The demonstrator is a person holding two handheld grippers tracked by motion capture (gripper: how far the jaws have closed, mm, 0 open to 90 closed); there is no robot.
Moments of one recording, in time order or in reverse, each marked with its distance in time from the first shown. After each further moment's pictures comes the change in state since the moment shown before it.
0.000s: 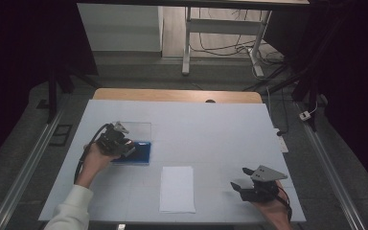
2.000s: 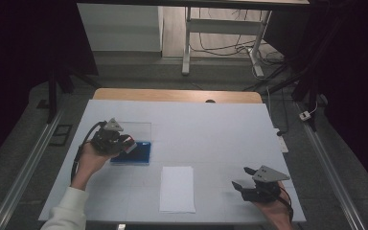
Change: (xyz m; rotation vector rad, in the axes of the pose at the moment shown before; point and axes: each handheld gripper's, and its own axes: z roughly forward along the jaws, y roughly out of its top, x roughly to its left) left arm -0.004 -0.001 -0.032 -0.150 -0.038 0.006; right arm 0.000 0.001 -0.006 -0.014 -0.017 -0.001
